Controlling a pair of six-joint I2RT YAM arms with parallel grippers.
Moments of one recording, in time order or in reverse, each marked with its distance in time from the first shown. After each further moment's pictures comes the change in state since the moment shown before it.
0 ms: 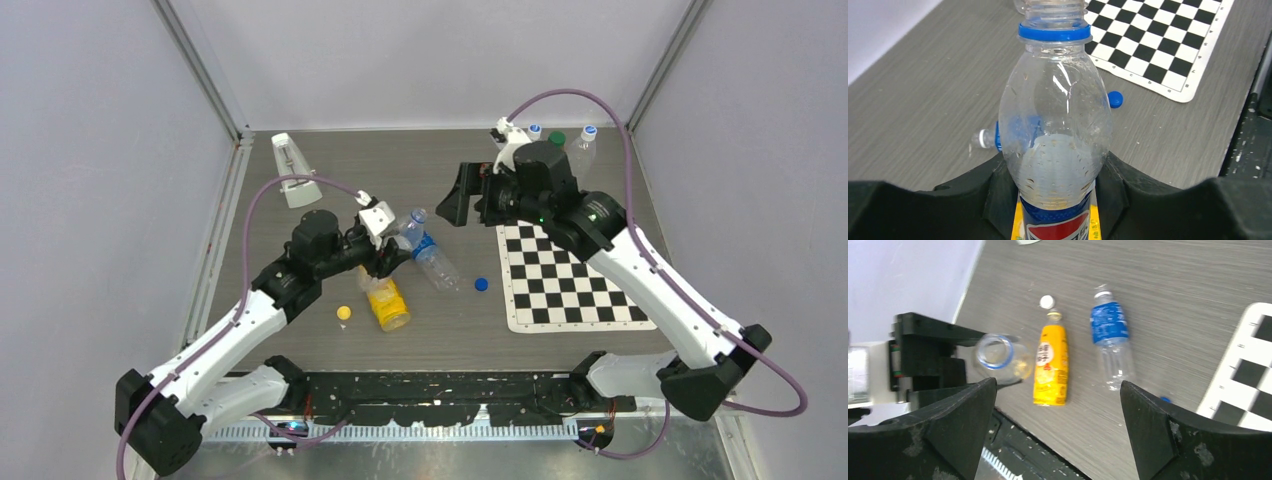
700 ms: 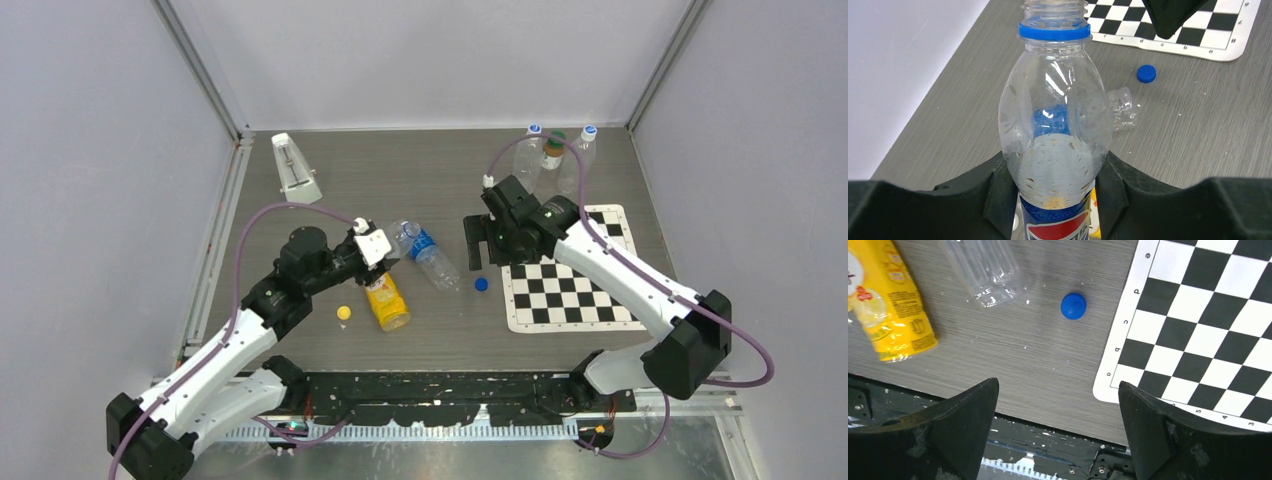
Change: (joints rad) left arm -0.001 -0.134 -0.101 0.003 -0.034 0.268; right arm -0.004 0.117 -0.178 -0.317 0.187 -0.047
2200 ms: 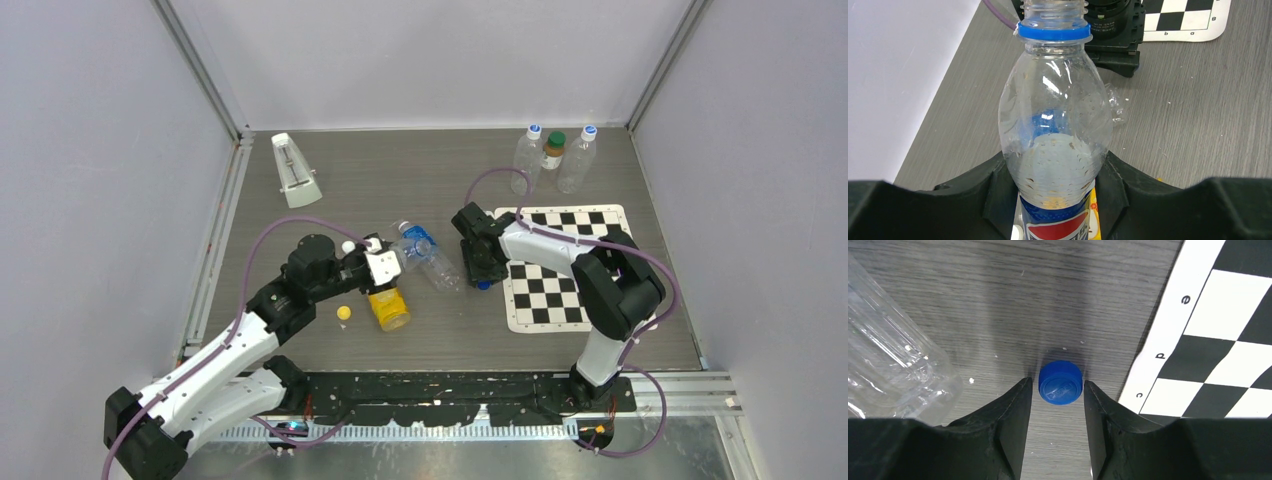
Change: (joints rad) left arm -0.069 -0.005 -0.032 0.000 0.018 0.128; right arm -0.005 0.375 -0.163 0.312 0.074 0.015
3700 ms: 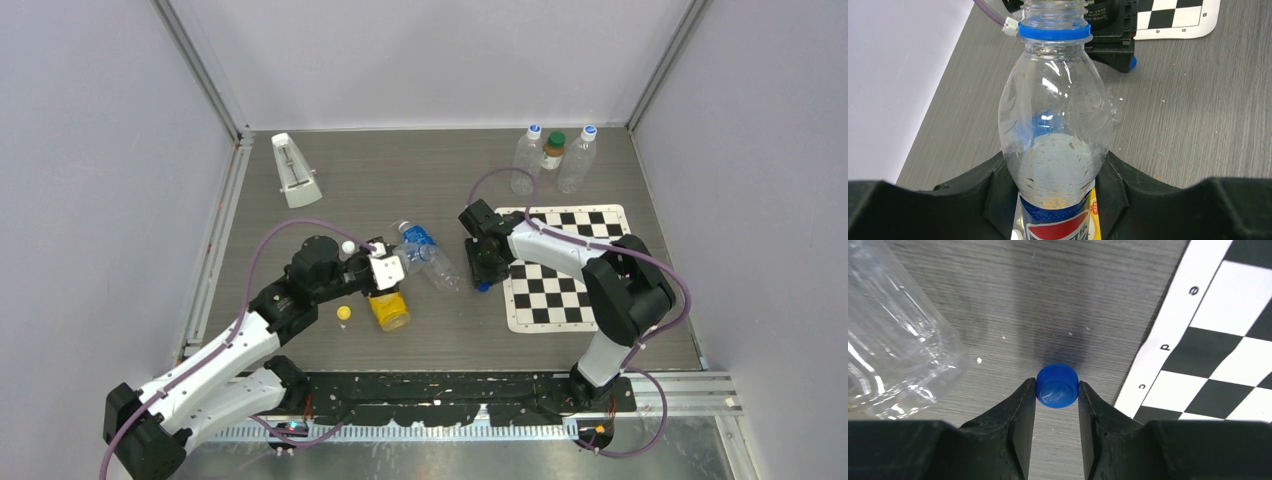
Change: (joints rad) left arm -0.027 0.009 -0.002 -0.002 0.001 0.023; right arm -0.027 -0.056 -0.013 -0.005 -0.082 -0.042
